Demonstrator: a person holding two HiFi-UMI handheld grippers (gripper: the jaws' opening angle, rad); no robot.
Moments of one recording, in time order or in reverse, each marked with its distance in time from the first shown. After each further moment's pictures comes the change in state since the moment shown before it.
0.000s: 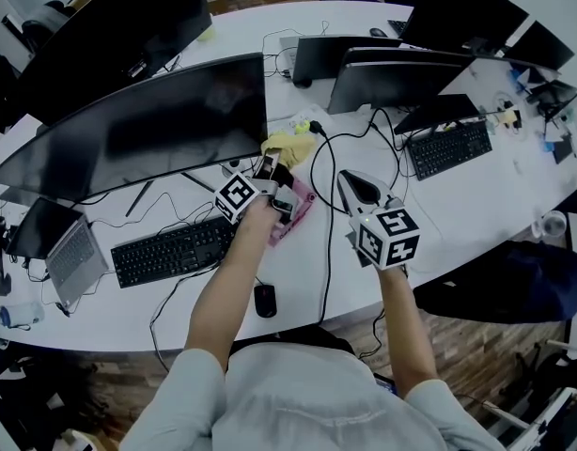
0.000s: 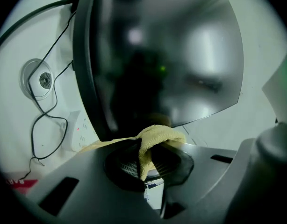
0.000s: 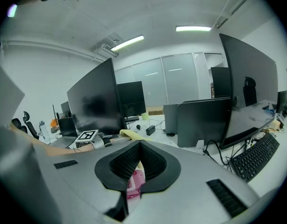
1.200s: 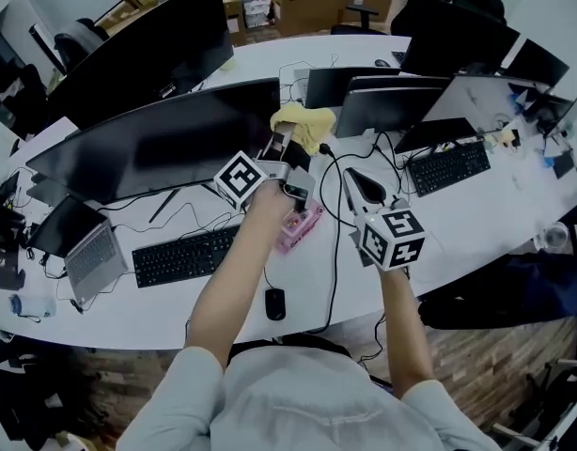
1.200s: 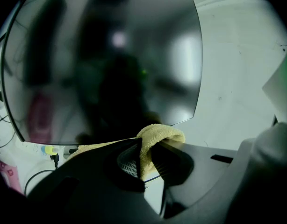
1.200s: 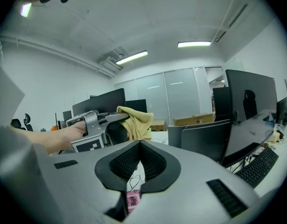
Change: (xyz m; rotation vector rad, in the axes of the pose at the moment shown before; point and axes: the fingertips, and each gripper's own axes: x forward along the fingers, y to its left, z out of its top) left arm 0.010 -0.199 0.034 0.040 -0.058 -0.219; right arm -0.041 0.032 0.077 -0.036 -0.164 0.004
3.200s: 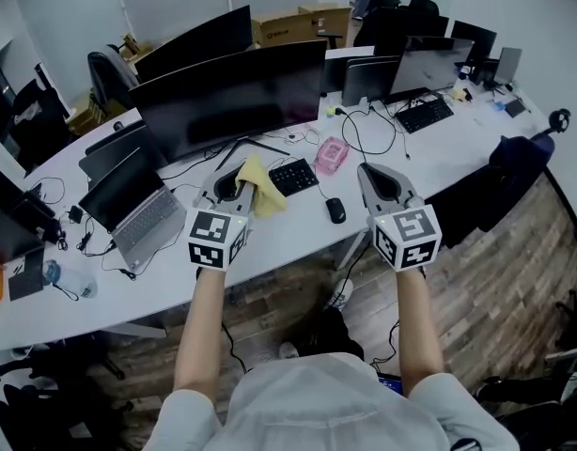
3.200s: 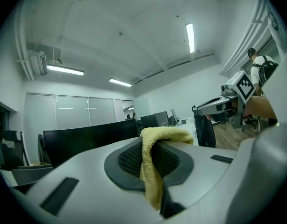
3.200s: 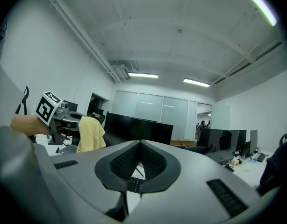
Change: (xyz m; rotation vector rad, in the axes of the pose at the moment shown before) left arm -0.485 -0.223 0.107 1.518 0.498 -0.025; right arm -0.241 0.398 0.007 -0.260 -0.157 -0.258
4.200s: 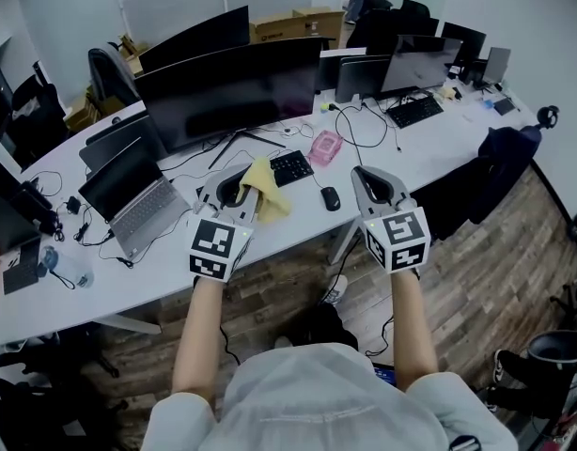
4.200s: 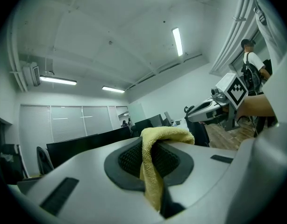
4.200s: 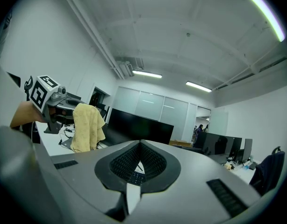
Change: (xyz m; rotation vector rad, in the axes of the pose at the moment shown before) left arm -0.065 -0.050 0.027 0.117 -0.058 -0.065; right arm -0.046 0.044 -0.005 -0.091 0.030 -0.023
